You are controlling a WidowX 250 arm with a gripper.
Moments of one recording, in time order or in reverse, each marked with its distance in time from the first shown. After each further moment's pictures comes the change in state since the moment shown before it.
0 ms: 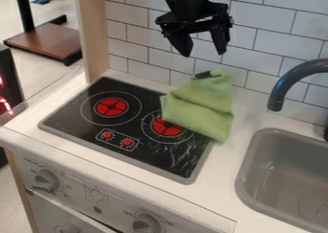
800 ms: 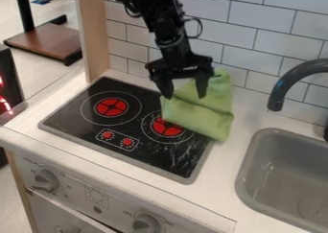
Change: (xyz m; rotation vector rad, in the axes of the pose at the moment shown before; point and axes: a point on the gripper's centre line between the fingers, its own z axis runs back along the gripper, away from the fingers) arm -0.034 0.048 -0.074 0.164 0.146 0.162
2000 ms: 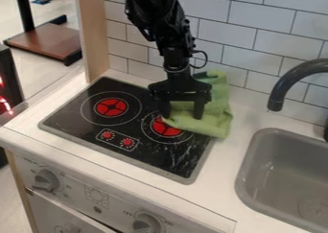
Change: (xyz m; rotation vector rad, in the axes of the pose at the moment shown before) arm -0.001 0.016 -0.043 0.134 0.060 0.036
